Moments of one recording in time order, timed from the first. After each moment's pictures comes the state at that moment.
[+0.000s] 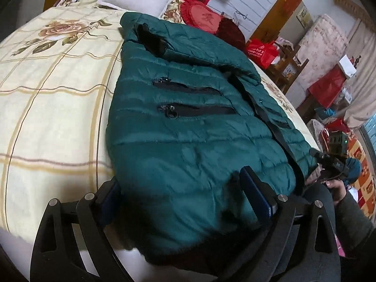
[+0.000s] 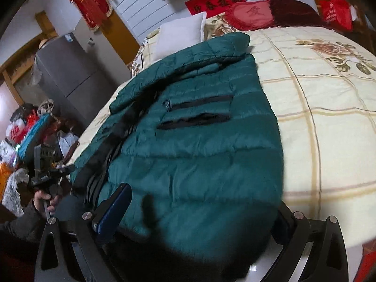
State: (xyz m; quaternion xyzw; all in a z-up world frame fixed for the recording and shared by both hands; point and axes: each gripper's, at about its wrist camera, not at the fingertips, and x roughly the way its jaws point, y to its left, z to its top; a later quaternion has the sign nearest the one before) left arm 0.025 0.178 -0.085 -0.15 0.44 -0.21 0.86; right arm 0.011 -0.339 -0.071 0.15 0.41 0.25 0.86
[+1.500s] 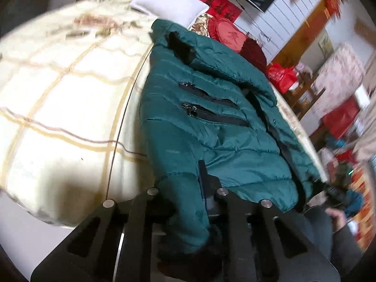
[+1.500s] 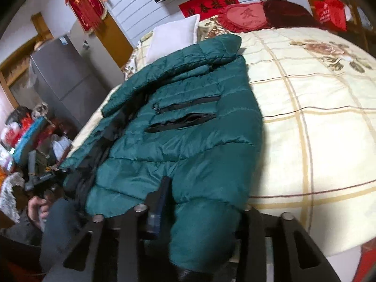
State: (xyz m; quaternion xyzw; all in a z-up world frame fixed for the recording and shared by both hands) left arm -0.002 0.182 -0.084 -0.19 0.41 -0.13 0.88; right arm 0.006 -0.345 -0.074 0.13 0.41 0.23 0.88
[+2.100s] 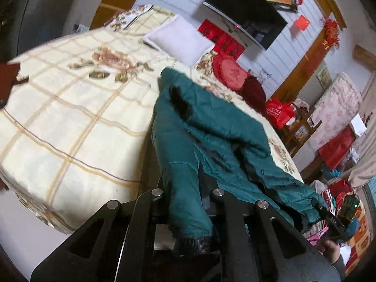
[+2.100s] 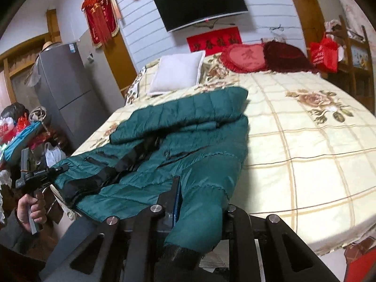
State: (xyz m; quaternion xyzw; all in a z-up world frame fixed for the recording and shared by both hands) left arm -0.027 0.226 -0.014 -0.25 0.32 -0.10 0.91; right arm -0.044 -0.323 0.007 0.10 0.31 0.19 0.93
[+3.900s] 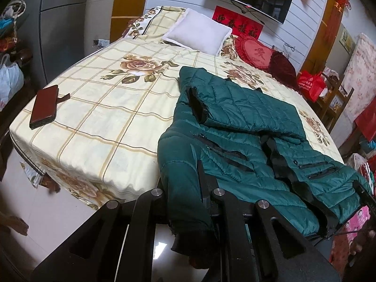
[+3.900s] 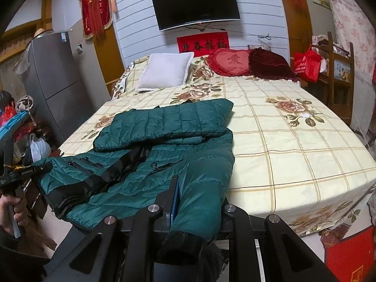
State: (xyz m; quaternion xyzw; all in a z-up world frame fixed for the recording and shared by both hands) left arm -0.073 0.203 0.013 -0.13 0.38 0.00 0.92; right arm -0.105 -0.297 0.053 0.05 0.33 0.12 0.94
